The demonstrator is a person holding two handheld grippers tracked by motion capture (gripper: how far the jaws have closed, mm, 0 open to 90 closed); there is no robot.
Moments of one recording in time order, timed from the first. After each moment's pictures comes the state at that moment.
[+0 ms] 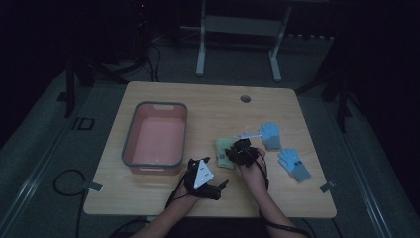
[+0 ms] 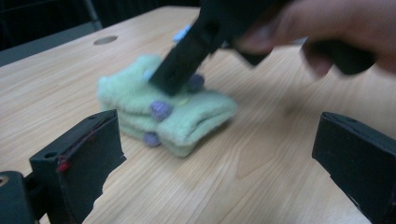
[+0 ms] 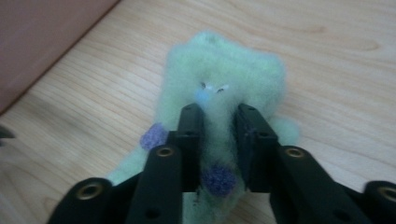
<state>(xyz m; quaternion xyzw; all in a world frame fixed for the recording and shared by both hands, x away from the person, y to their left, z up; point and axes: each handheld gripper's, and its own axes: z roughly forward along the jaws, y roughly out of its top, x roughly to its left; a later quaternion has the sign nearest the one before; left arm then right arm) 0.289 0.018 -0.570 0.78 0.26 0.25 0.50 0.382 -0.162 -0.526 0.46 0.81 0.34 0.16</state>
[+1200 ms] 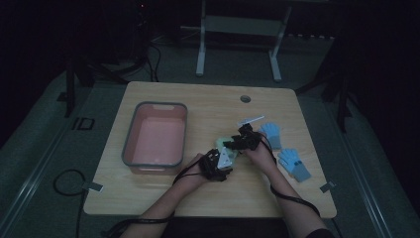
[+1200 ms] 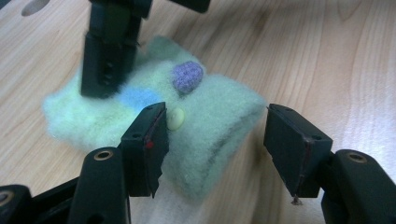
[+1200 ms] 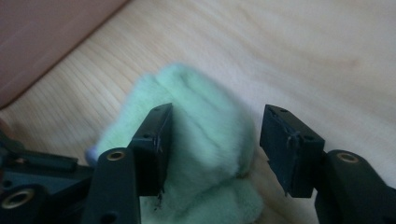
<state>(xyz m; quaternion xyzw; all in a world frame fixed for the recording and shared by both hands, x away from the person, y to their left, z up) 0.353 -0.019 -0.563 0.89 0.16 0.22 0.37 0.461 -0.188 -0.543 0.39 0.85 0.36 0.03</state>
